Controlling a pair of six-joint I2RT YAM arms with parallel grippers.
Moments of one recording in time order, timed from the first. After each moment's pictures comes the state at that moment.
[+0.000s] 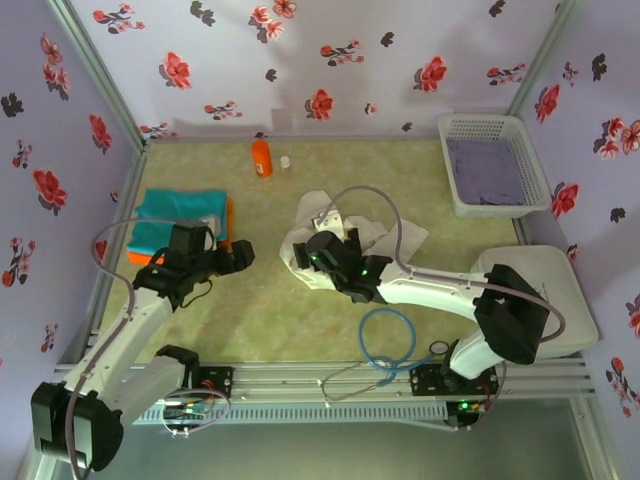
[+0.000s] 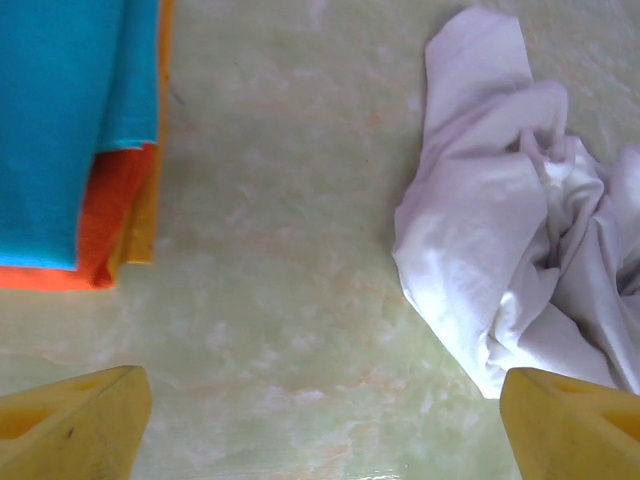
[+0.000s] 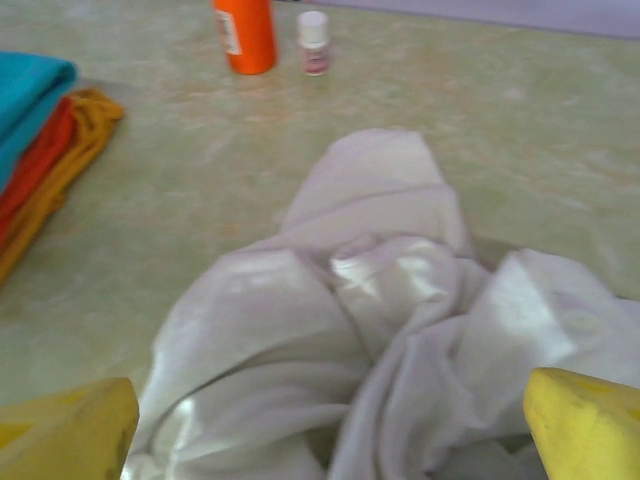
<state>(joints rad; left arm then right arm) -0.35 0.93 0.67 -0.54 0.11 -0.51 1.05 1.51 0.94 -0.11 0.60 0.47</state>
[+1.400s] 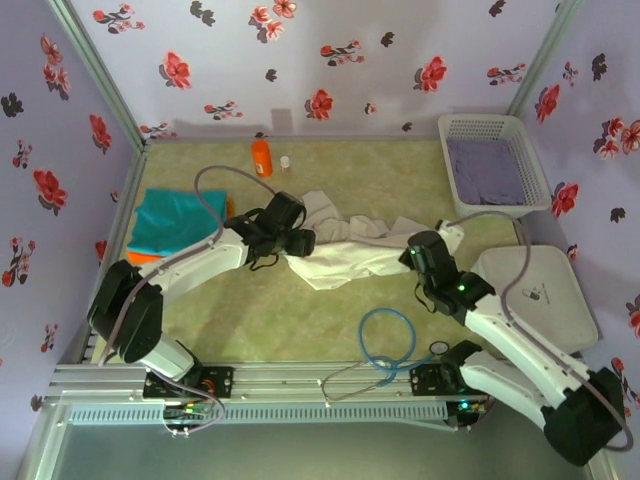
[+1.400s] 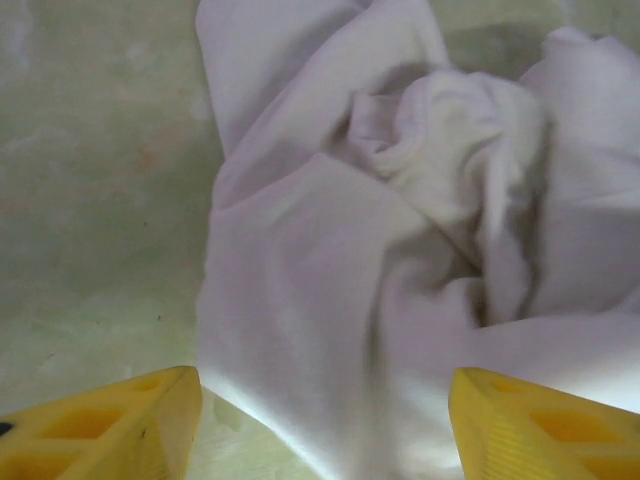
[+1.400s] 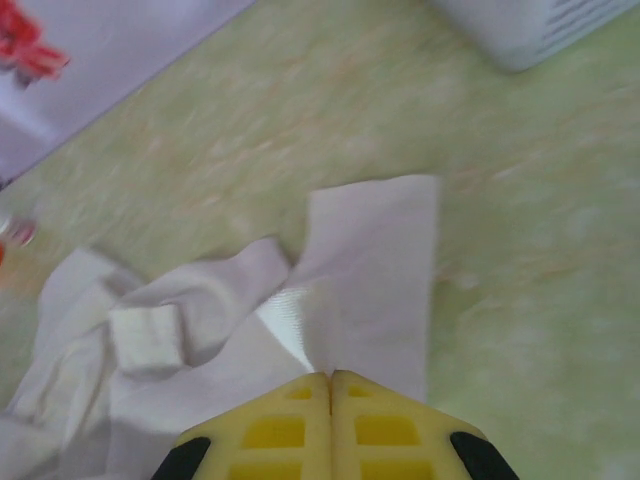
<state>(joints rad) -0.76 1.56 1.11 -0.53 -0.15 -0.46 0.57 0.85 0.59 -0.46 0.50 0.91</state>
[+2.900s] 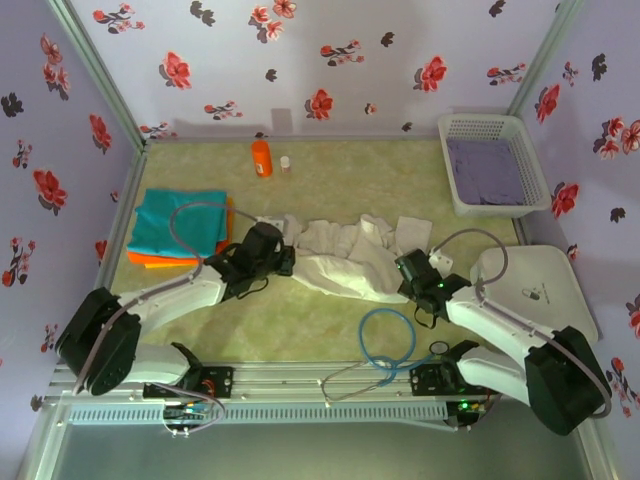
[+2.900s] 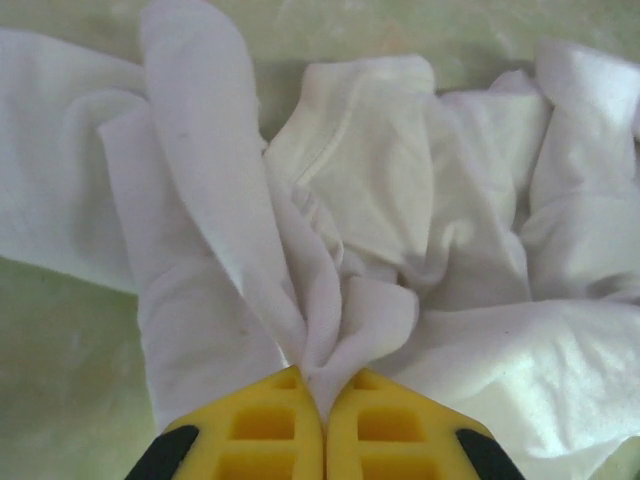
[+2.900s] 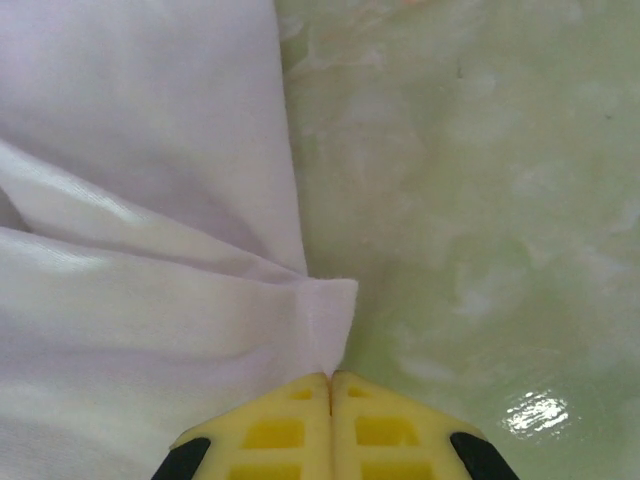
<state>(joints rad) -0.77 1.31 0.69 -0.12 -0.09 -0.57 0.56 1.07 0.46 -0.52 0.36 0.97</state>
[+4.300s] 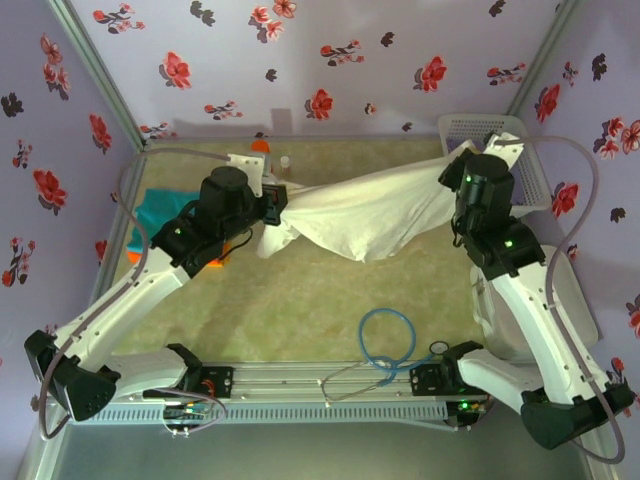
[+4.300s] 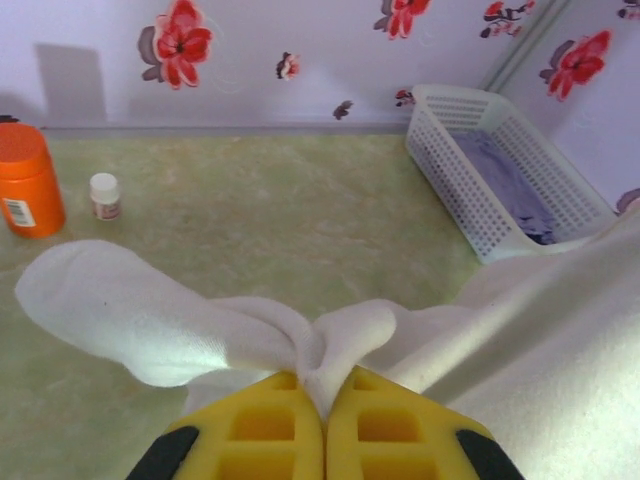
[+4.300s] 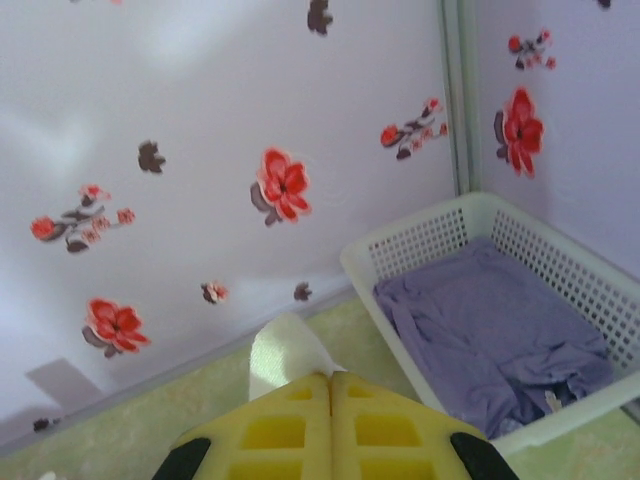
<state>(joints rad) -0.71 1.17 1.22 -0.44 -0.07 -0.42 0.37 1.01 1.27 -0.45 0.58 0.41</state>
